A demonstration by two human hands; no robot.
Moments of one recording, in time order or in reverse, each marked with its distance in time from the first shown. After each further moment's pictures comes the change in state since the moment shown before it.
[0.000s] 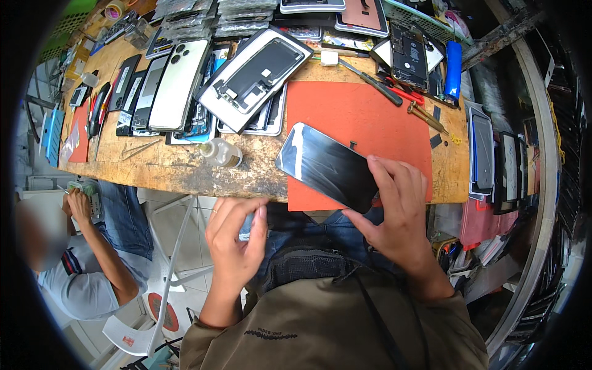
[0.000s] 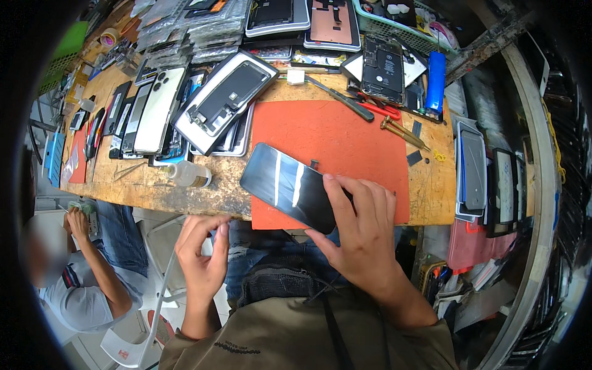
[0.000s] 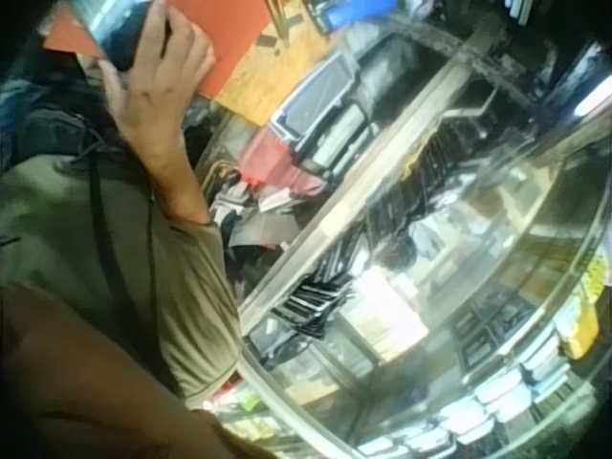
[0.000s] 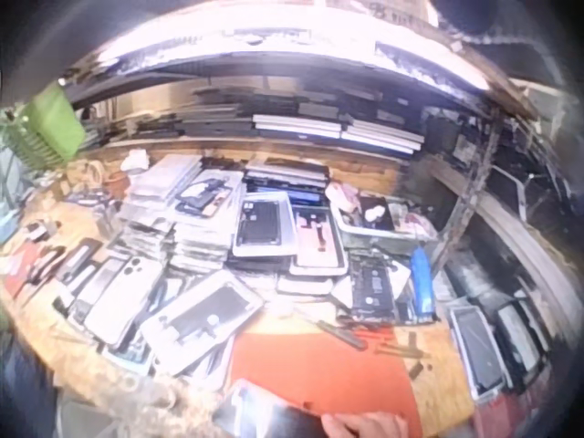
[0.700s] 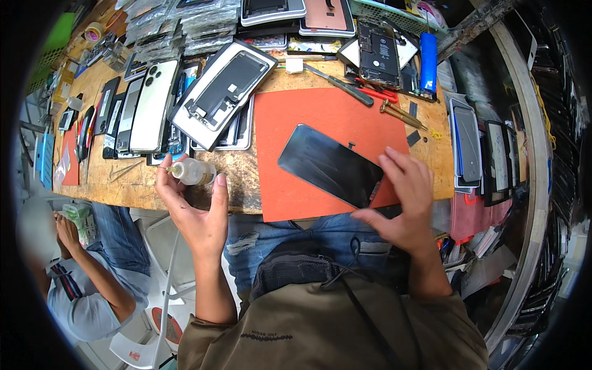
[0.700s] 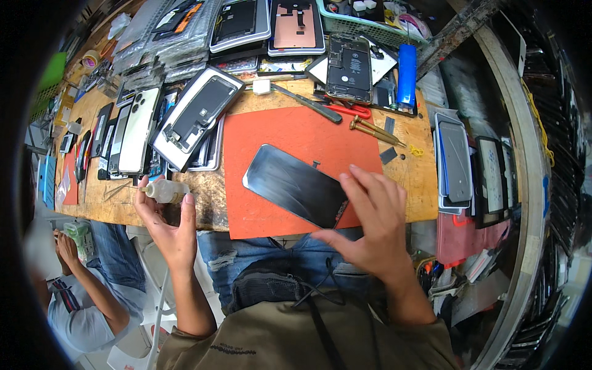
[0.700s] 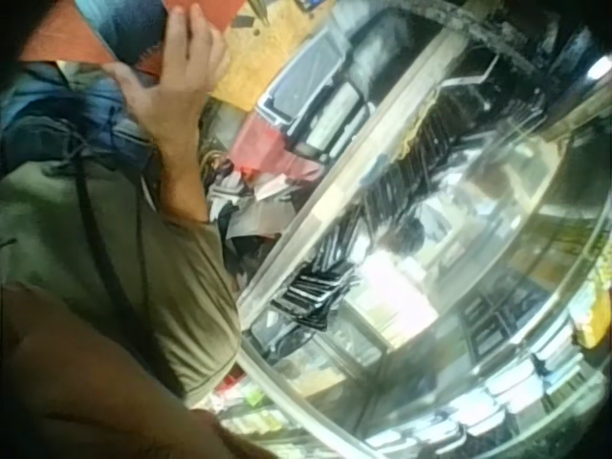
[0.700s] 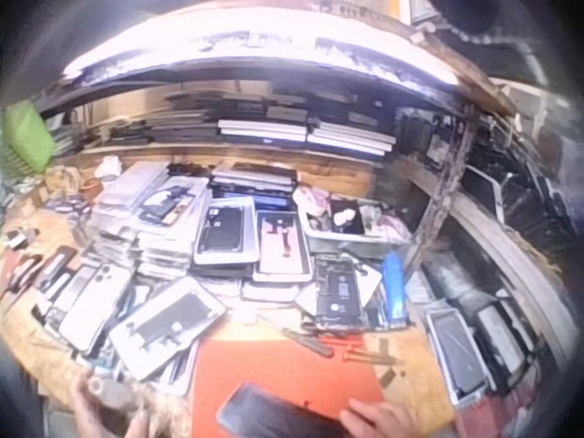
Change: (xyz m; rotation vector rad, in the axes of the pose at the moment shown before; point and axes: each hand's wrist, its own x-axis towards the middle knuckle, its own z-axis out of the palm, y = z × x) left_hand 0.039 -0.043 0.025 -0.151 0.317 -0.197; right_hand -0.014 0.049 -0.022 0.020 0.127 0.011
